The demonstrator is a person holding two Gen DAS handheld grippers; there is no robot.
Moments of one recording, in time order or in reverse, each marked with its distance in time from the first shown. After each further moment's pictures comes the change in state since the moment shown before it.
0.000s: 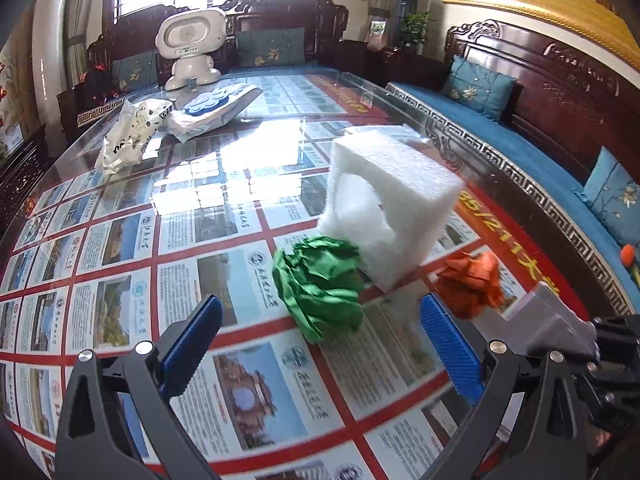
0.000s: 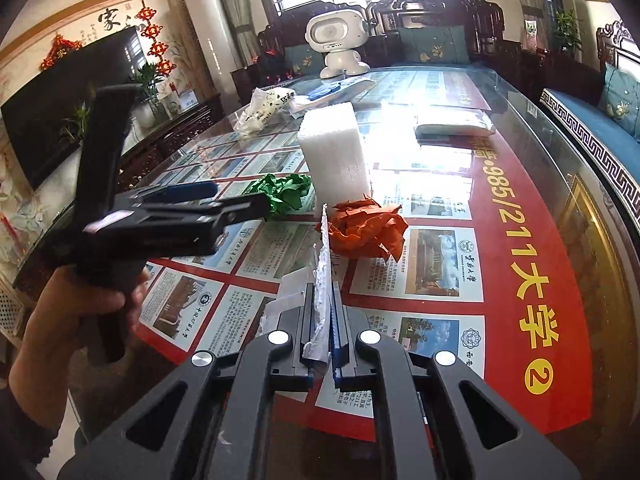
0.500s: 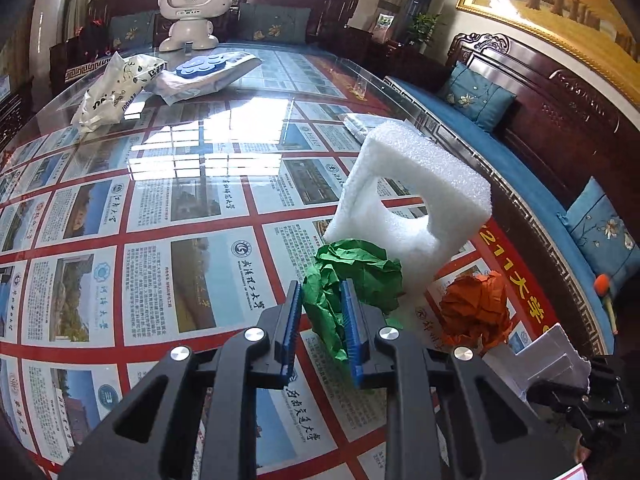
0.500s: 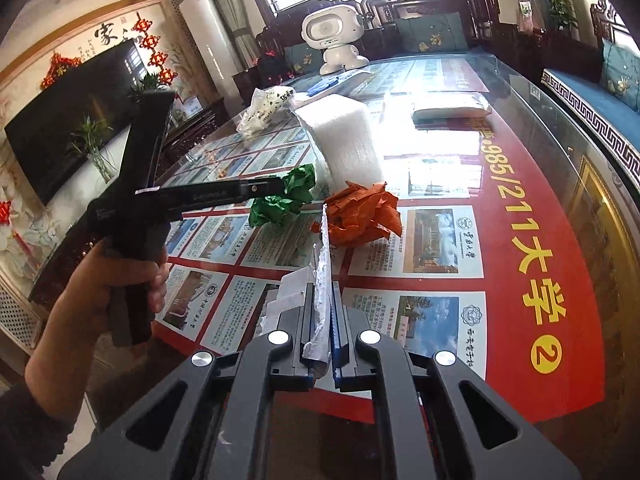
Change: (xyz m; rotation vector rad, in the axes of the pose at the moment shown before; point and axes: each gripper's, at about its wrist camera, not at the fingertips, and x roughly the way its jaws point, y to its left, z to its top) left arm 0.017 0.015 -0.002 -0.115 0.051 -0.134; right arm -0.010 -0.012 -0.011 0.076 -0.001 0.075
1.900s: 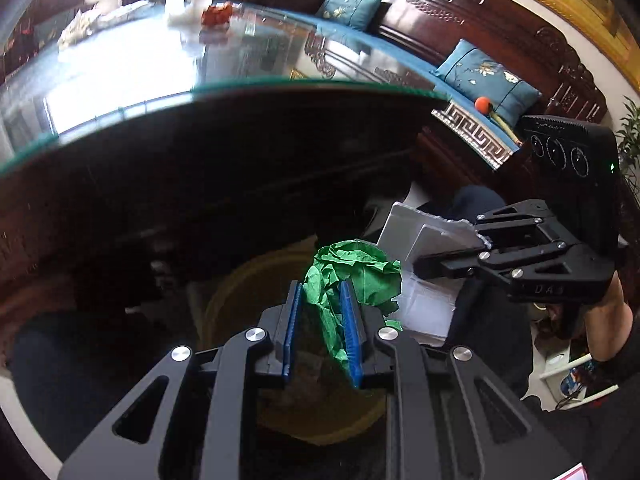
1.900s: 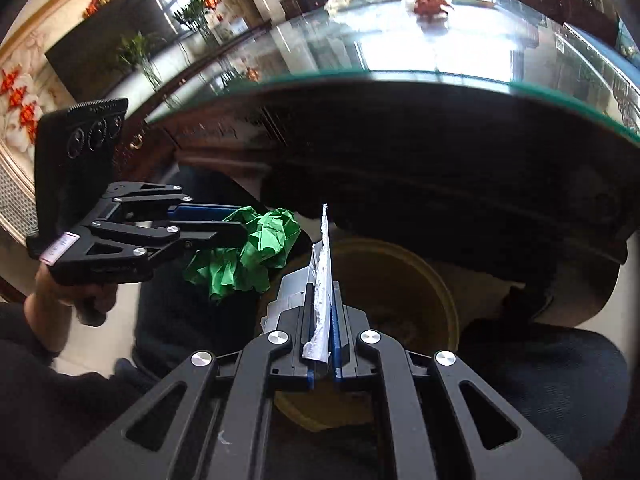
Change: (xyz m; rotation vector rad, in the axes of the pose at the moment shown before) left arm -0.207 -0.125 -0.381 0.227 0.199 -0.227; right arm -0.142 0.110 -0.305 -0.084 0.279 0.053
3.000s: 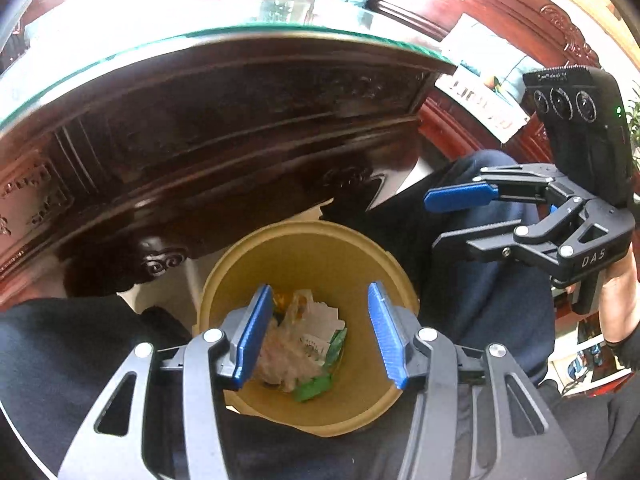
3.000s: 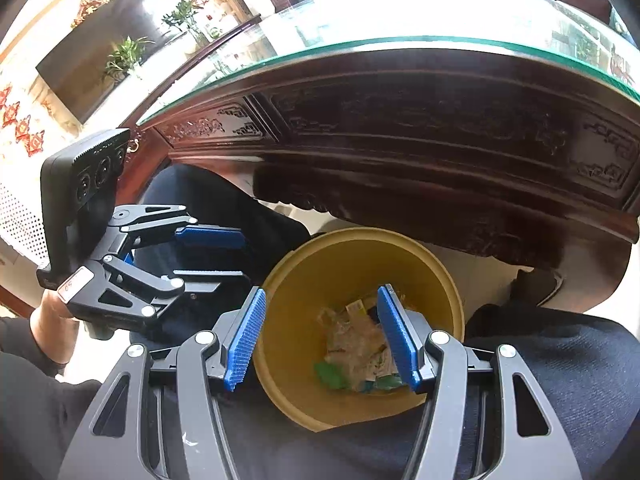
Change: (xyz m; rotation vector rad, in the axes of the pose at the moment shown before) left arm 0.024 -0.003 -0.010 0.038 0.062 0.017; right arm 0.002 -0.015 0.003 0.038 -0.015 0.038
